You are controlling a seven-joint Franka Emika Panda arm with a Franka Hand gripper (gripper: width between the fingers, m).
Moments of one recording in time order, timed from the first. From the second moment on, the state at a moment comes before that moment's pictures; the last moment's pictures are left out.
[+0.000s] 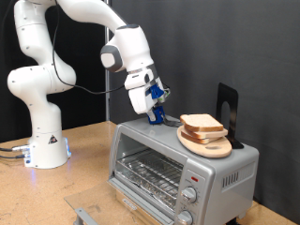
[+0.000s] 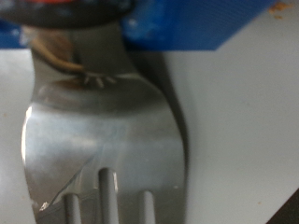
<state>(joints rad) 0.13 -0.36 0.37 -2.68 0.41 2.66 0.36</state>
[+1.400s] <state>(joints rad) 0.20 -0.51 0.25 -2.69 0.62 2.57 0.19</state>
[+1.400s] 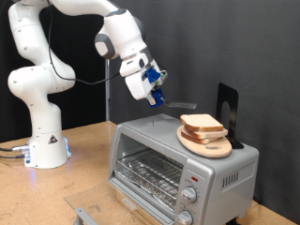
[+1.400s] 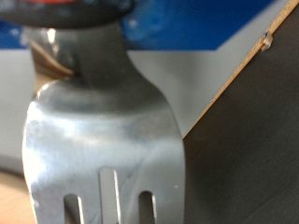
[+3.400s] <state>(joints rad) 0.04 -0.55 0.00 -2.68 0.39 2.39 -0.19</state>
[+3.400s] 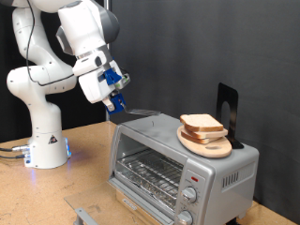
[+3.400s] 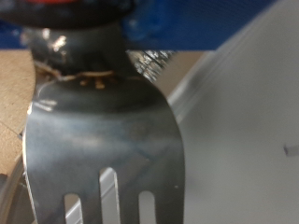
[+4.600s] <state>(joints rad) 0.05 -0.41 0.01 -2.60 0.38 2.48 -0.28</state>
